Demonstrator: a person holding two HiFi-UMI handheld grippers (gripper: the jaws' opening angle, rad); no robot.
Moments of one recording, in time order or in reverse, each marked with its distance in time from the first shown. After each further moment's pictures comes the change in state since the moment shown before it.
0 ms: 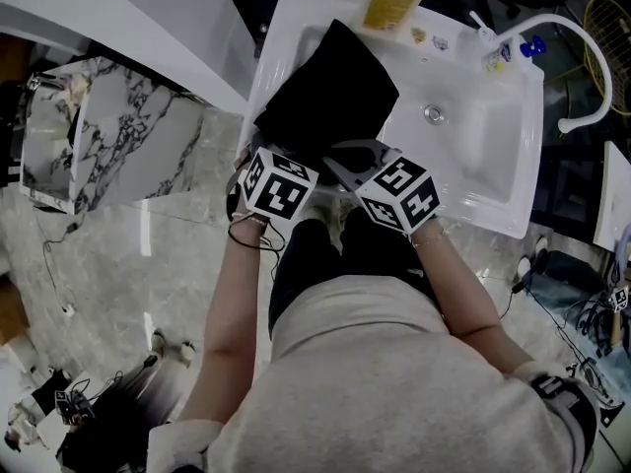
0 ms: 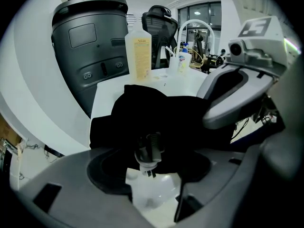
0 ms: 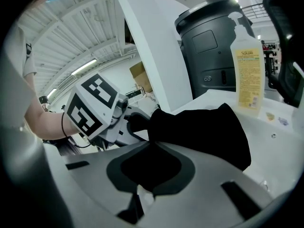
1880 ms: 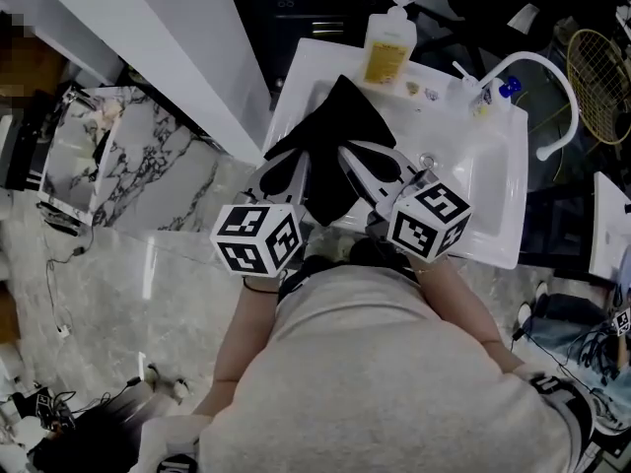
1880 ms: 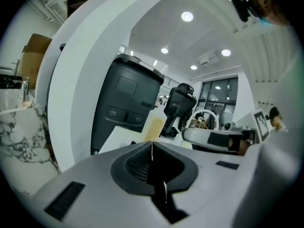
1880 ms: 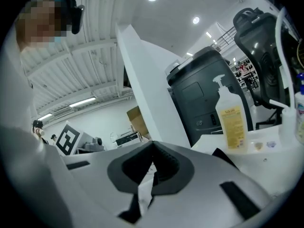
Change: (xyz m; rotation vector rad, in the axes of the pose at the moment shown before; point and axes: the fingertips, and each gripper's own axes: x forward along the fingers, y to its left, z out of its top) left arm -0.148 0.006 0.095 -0.506 -0.723 -0.023; right arm -0.099 0.013 0.124 0.093 -0.521 -0.067
